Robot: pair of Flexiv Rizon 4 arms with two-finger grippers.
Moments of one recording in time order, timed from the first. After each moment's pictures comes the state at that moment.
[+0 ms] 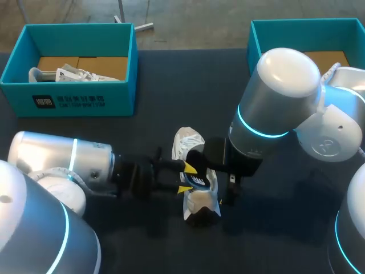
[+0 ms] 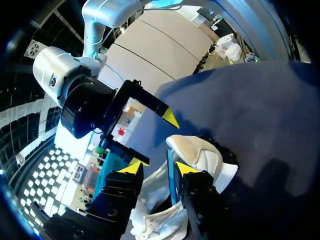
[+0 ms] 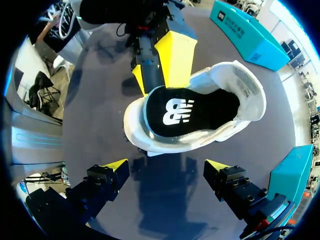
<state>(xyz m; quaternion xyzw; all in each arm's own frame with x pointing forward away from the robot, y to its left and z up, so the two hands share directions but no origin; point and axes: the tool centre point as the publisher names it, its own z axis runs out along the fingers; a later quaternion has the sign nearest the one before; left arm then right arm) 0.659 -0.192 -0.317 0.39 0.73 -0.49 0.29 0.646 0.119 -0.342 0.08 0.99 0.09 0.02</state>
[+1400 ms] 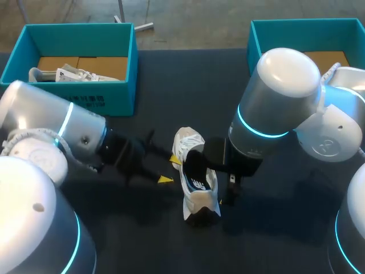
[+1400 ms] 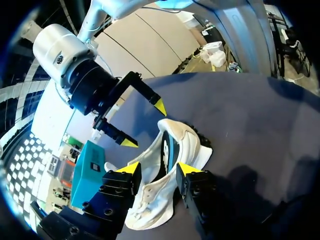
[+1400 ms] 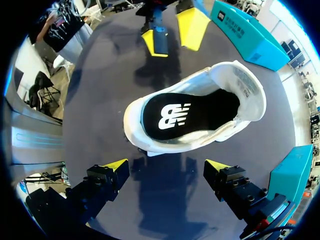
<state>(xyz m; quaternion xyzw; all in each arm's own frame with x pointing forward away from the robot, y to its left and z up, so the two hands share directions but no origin) 0.679 -0.151 -0.310 0.41 0.78 -0.43 0.18 0.646 0.119 -0.342 0.08 0.99 0.09 0.02</state>
